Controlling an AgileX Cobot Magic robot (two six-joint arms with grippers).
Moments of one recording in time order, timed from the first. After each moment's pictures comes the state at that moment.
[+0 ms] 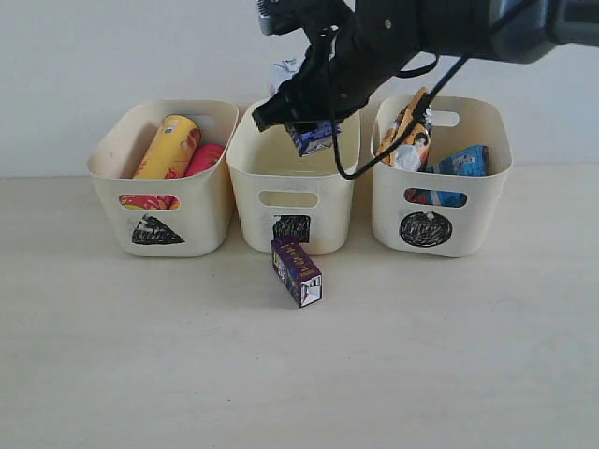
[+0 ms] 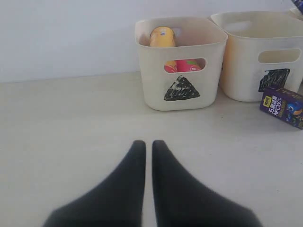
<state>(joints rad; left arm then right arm) -0.11 0.00 0.00 0.04 0.28 0.00 0.57 1.98 -1.75 -0.15 0.53 0.02</state>
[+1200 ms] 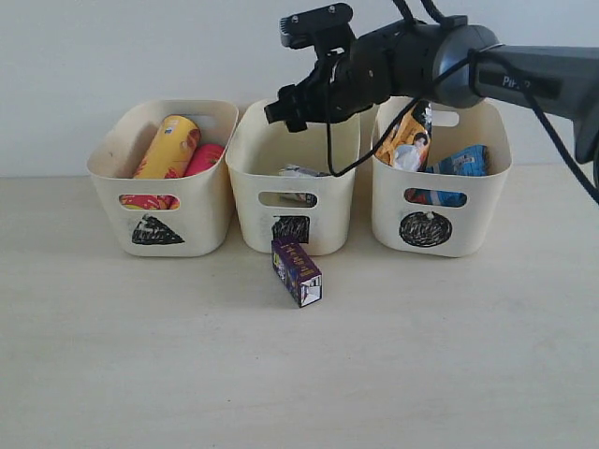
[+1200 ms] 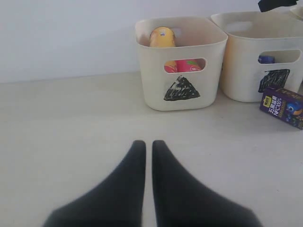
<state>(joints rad) -0.11 0.00 0.00 0.04 0.28 0.00 0.48 2.26 -1.99 -0.16 0.37 0.09</state>
